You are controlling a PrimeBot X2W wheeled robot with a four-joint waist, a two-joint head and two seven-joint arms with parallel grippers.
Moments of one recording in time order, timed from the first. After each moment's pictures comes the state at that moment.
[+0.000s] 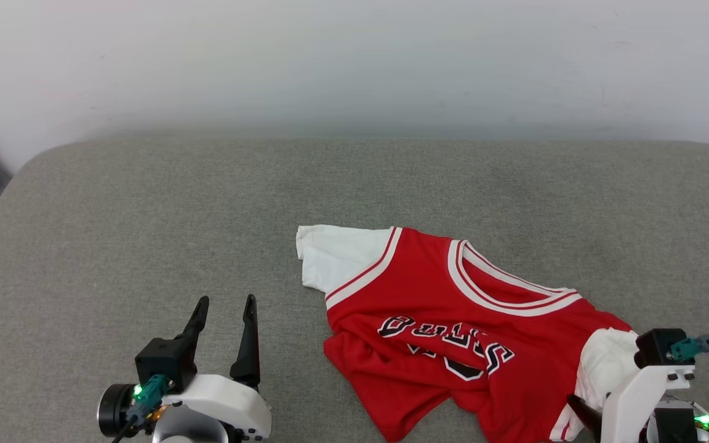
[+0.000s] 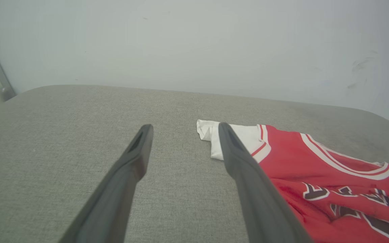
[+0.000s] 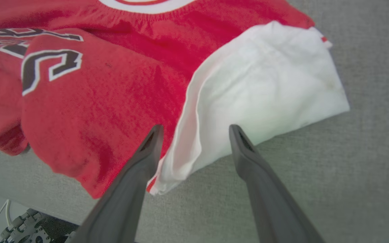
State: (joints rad) left arm -0.10 0.26 -0.37 0.16 -0.47 0.22 -0.22; right arm -0.03 -0.18 -0.02 0.19 0.35 0.13 0.64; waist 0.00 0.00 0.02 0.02
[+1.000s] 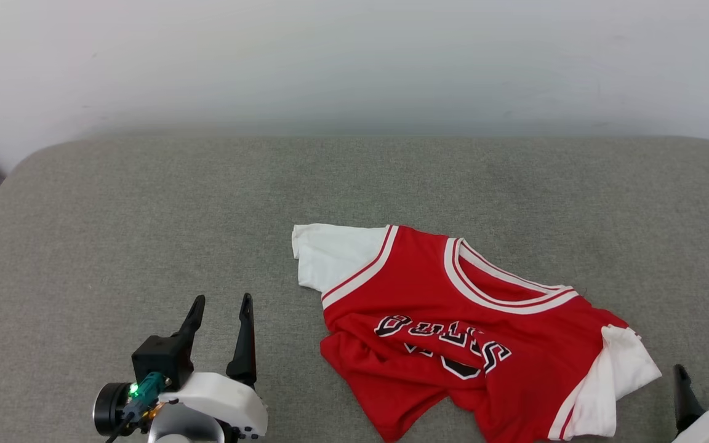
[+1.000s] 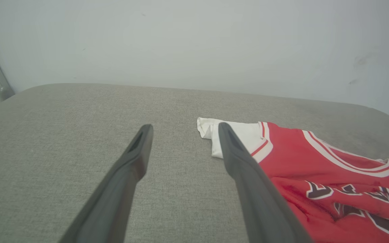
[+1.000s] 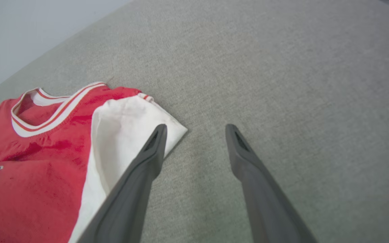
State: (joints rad) left arm -0.10 0.28 -0.38 0.16 -0.48 0.22 -0.21; right arm 0.00 -0.05 -0.41 0.33 0.32 0.13 0.20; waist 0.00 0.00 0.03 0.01
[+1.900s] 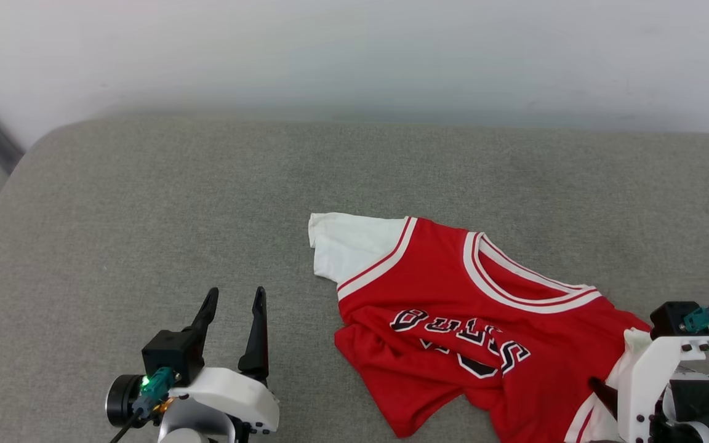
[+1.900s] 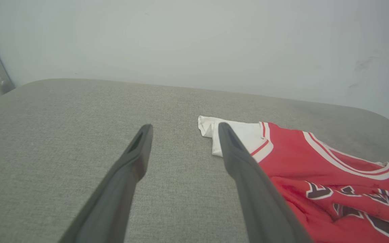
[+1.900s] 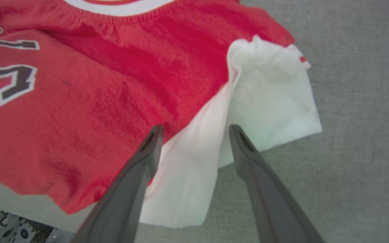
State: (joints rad) left arm -0.12 0.27 -0.41 0.15 -0.50 0.23 -0.22; right arm -0.10 -0.21 -0.05 0.20 0.30 0.13 0.79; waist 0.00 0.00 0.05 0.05
